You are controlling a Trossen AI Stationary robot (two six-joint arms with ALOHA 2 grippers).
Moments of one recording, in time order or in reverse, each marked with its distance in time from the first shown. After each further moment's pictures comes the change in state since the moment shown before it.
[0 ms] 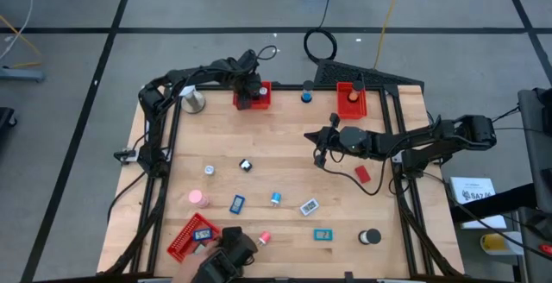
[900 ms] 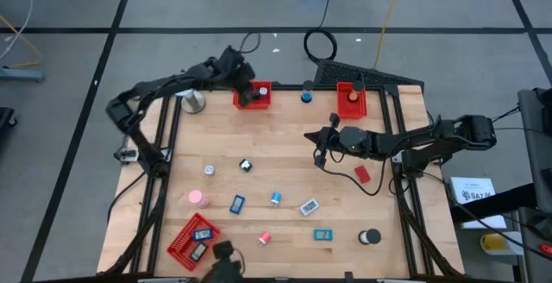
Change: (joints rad) left arm -0.046 -0.376 -0.273 0.285 0.168 -0.308; right arm 0.000 0.000 0.000 0.001 0.002 -0.016
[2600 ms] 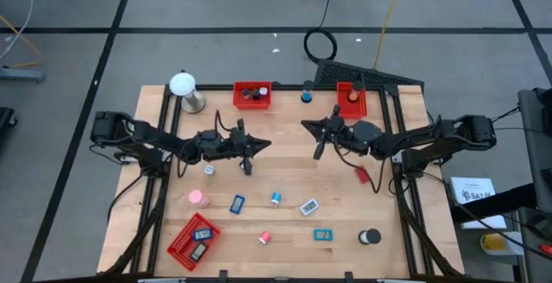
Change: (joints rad) left arm -0.687 -0.145 -0.731 1.412 -0.188 -0.434; right arm -0.013 0.000 0.000 0.380 -0.001 0.089
